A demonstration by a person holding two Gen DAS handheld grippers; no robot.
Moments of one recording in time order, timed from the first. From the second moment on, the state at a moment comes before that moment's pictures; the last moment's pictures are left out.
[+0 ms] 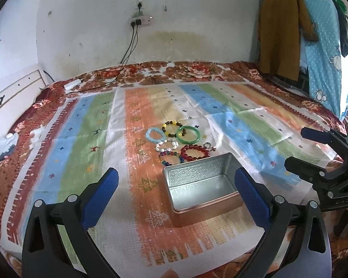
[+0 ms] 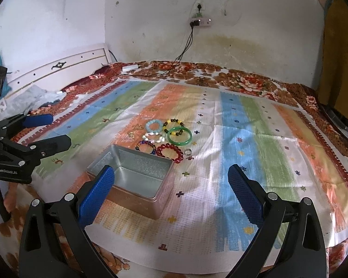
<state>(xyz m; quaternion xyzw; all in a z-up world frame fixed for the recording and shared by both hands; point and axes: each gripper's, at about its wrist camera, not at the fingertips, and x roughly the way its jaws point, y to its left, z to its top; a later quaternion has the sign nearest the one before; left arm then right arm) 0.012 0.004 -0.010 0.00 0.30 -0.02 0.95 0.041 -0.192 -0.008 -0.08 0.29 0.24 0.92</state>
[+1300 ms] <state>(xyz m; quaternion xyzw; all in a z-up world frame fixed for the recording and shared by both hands) 0.040 0.006 -0.020 0.01 0.34 0.00 0.94 0.071 -0.198 -0.007 -0.03 0.32 0.24 0.92</state>
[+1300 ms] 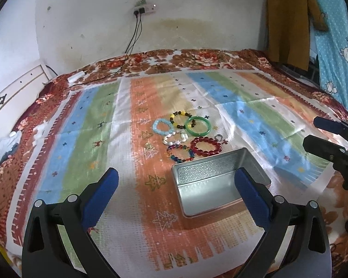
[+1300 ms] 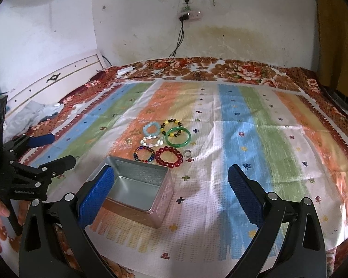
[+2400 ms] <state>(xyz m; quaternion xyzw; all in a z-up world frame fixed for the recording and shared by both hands) 0.107 0.041 -0.022 0.03 0.38 0.06 0.92 0.158 -0.185 -0.017 -0.01 0.41 0.25 0.88</state>
